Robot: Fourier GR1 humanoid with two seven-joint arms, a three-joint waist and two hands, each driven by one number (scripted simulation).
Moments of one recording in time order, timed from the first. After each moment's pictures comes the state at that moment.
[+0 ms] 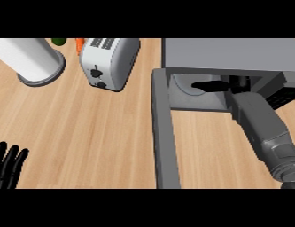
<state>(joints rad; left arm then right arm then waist) 0.55 0.01 -0.13 -2.37 -0.02 -0.14 -0.02 -0.93 -0.21 -0.29 -0.23 0.16 -0.20 -0.73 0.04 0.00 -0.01</state>
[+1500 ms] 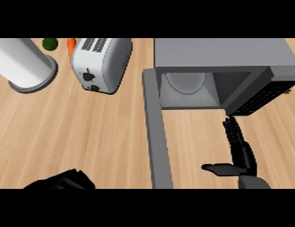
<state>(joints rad) 0.42 0.07 -0.29 -2.25 -0.07 -0.23 0.02 -0.24 -0.08 -0.21 -0.57 0.05 0.17 -0.93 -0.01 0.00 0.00</state>
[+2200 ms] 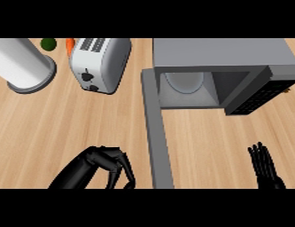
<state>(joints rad) 0.10 0.03 -0.37 -1.99 -0.10 -0.30 0.15 0.17 -0.13 -0.15 -1.04 -0.04 0.28 -0.86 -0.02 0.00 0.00</state>
